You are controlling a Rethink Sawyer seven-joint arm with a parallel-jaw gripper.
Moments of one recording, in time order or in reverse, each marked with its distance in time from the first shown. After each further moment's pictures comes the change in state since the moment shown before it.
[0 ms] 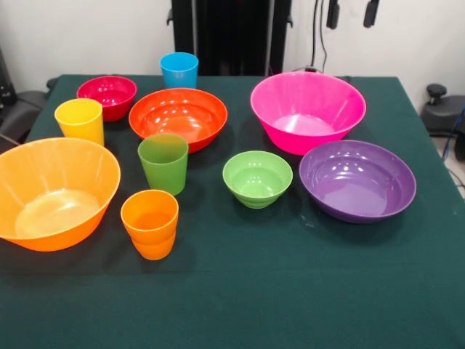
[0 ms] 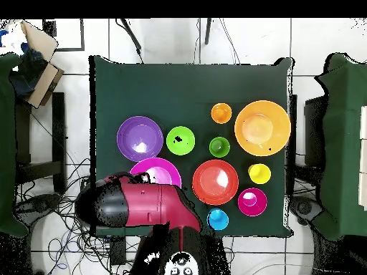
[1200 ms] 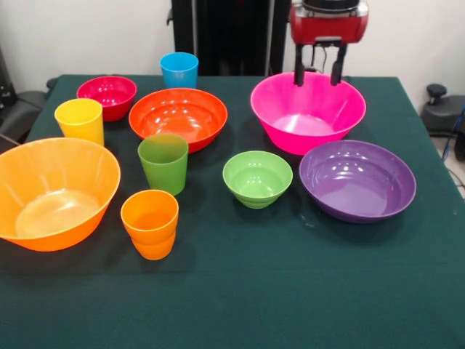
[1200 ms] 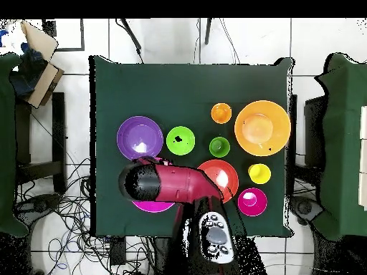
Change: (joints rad) arm -0.152 0.178 0.063 -0.046 -0.001 -0.121 0.013
